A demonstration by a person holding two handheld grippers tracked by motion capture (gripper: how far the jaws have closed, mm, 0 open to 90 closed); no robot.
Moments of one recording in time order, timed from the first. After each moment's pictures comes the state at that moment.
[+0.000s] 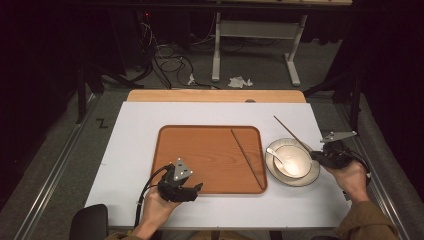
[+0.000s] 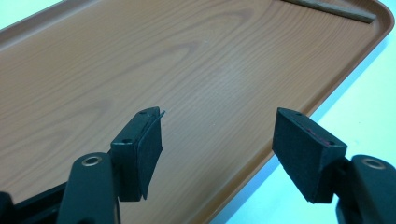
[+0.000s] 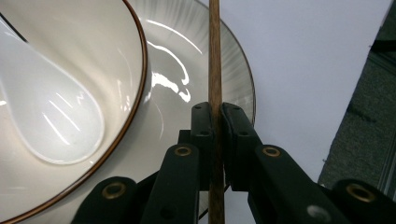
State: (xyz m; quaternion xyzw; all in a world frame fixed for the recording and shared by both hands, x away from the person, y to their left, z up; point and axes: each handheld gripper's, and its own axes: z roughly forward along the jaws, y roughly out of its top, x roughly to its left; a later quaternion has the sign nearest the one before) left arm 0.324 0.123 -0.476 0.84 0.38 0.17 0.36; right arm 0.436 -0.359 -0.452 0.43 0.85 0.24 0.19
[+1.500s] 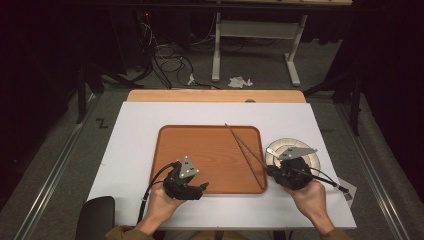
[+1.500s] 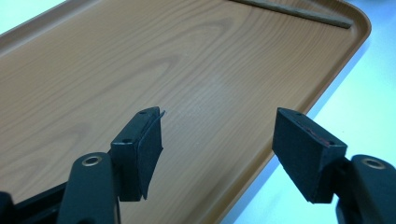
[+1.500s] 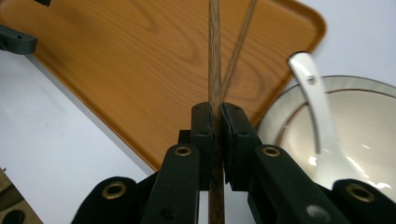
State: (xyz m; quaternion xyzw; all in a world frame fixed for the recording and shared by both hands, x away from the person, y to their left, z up) left arm 0.332 0.111 -0.474 0.85 0.35 0.15 0.37; right arm 0.356 -0.215 -0.419 0.38 0.86 0.31 0.14
